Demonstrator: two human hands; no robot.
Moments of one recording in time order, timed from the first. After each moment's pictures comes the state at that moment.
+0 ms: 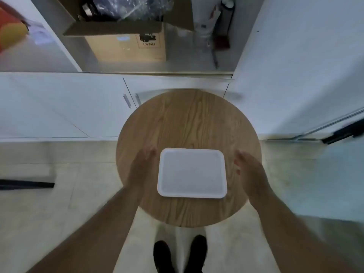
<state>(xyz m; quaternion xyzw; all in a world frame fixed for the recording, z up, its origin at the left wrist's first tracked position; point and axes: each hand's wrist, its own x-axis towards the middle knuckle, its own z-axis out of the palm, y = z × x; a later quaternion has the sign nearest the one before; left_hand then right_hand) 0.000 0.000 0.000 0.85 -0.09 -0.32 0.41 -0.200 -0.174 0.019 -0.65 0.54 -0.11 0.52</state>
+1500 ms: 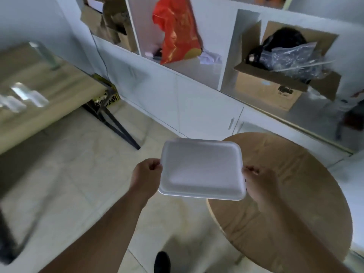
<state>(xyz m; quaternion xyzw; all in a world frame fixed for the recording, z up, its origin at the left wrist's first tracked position) -0.036 0.256 0.109 0.85 0.19 -0.10 0.48 -0.072 -0.033 0.088 -0.82 0.33 0.00 0.47</state>
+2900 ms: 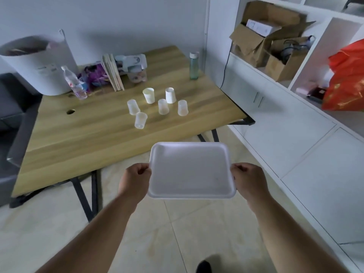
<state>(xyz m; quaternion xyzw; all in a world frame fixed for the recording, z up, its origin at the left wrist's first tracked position) 0.028 0.815 0.132 0.76 0.42 0.06 0.50 0.156 0.551 0.102 -0.86 0.02 0.11 0.50</state>
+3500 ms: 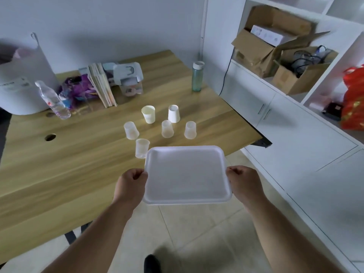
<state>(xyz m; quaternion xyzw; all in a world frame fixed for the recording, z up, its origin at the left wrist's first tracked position) 0.171 0.985 0.109 0.76 0.42 0.04 0.50 0.281 0.710 0.102 -0.87 0.07 0.12 0.47</state>
